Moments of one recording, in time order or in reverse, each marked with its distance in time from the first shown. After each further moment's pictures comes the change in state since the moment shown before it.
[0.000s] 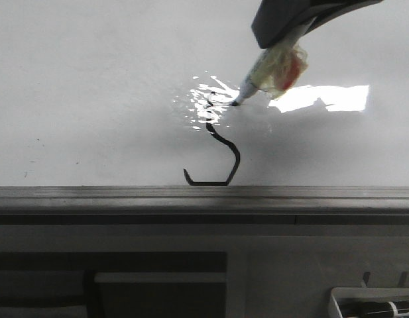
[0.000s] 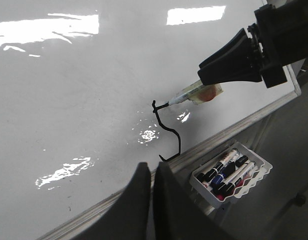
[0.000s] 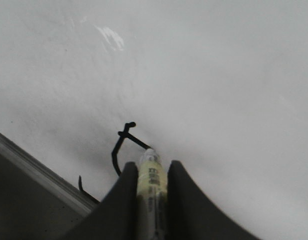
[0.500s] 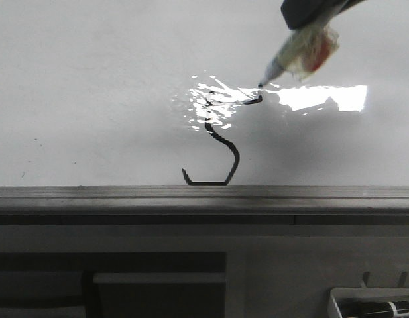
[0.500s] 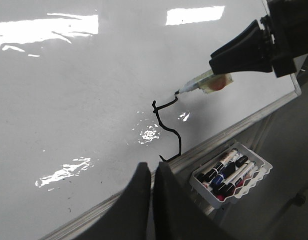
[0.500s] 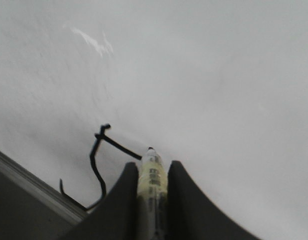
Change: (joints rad) left arm 0.000 0.000 0.000 -0.004 0.000 0.000; right arm 0.042 -0.088 0.006 -0.068 0.006 0.024
